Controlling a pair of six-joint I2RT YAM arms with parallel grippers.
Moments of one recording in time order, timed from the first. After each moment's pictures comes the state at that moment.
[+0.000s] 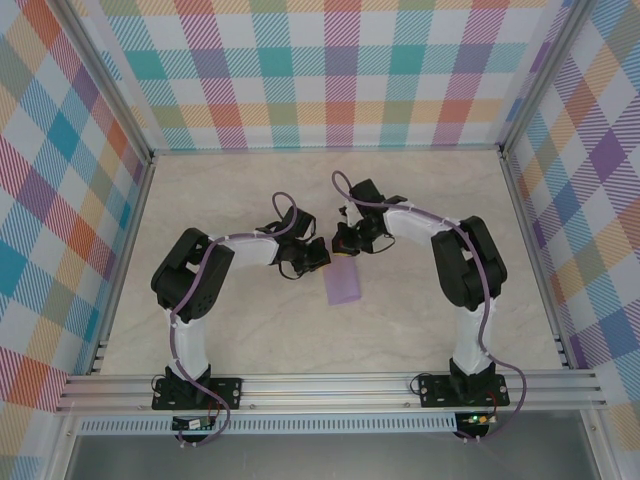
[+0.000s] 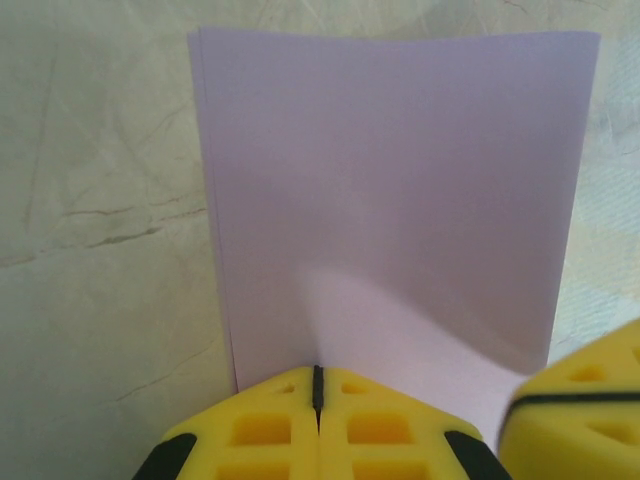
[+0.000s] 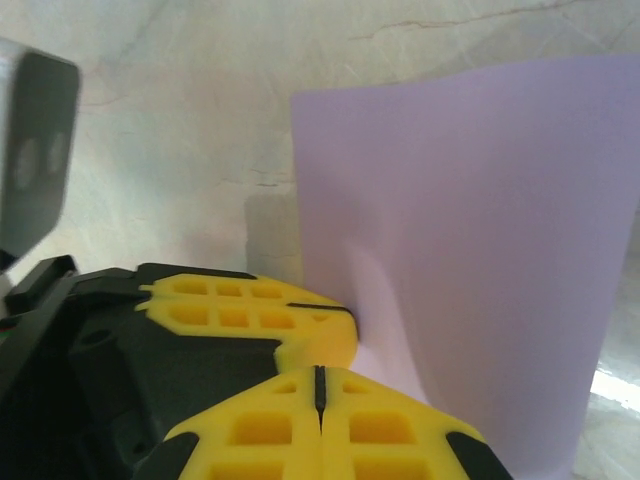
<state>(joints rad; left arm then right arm) -0.58 1.95 1.11 -0.17 0.38 -0.87 0.52 2.00 1.38 -0.58 -0.52 0.51</state>
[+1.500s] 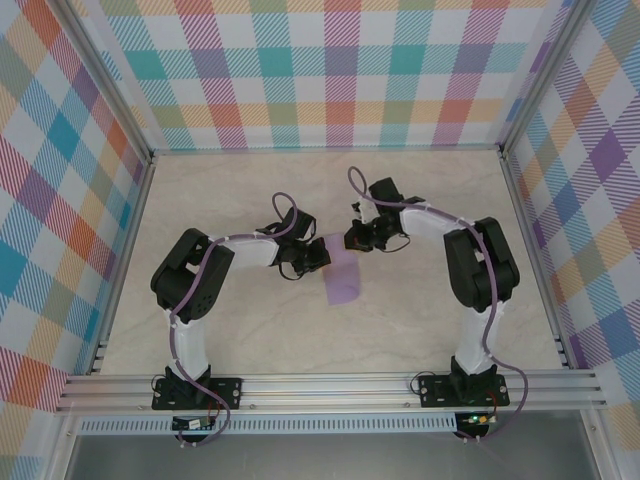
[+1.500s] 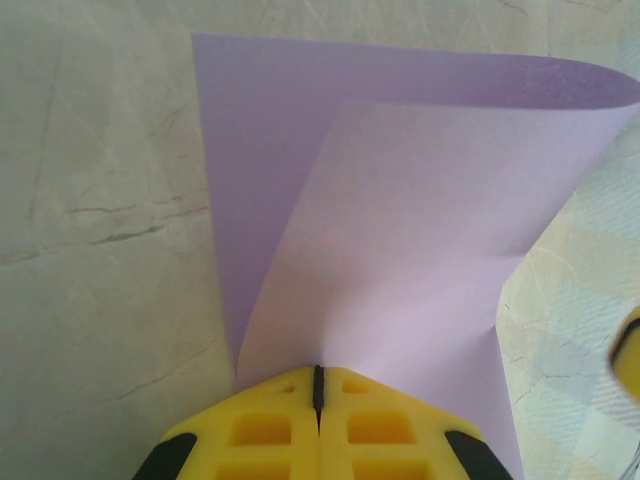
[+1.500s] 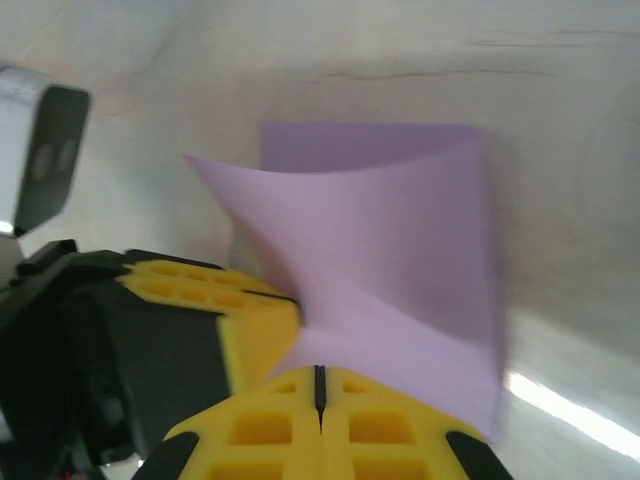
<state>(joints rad) -0.58 1.95 1.09 -0.15 0.37 -0.87 0.43 1.96 1.31 -0.51 -0.60 0.39</state>
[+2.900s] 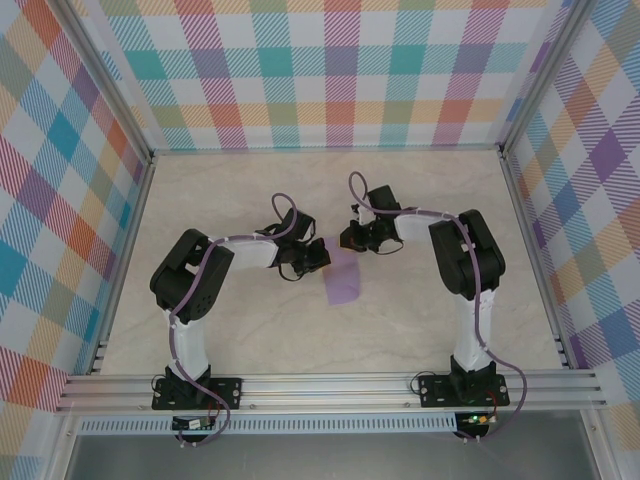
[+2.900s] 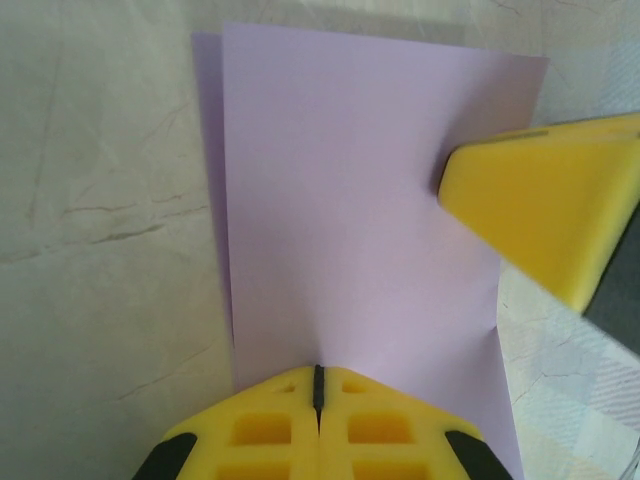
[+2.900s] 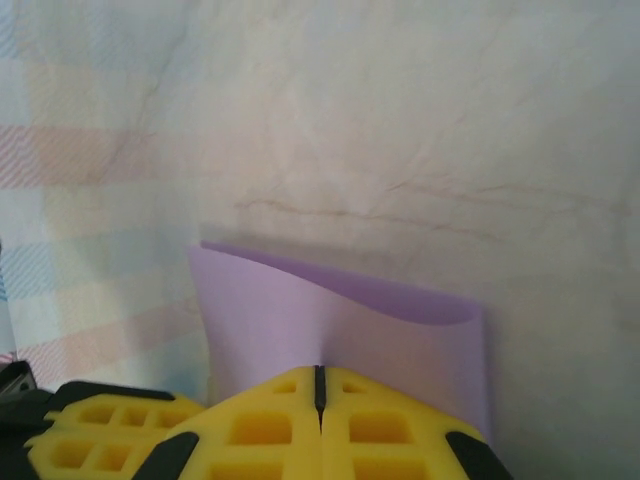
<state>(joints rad) -0.58 1.95 1.07 -0.13 0.36 -0.87 0.40 2.08 1.26 -0.22 -0.62 0.52</state>
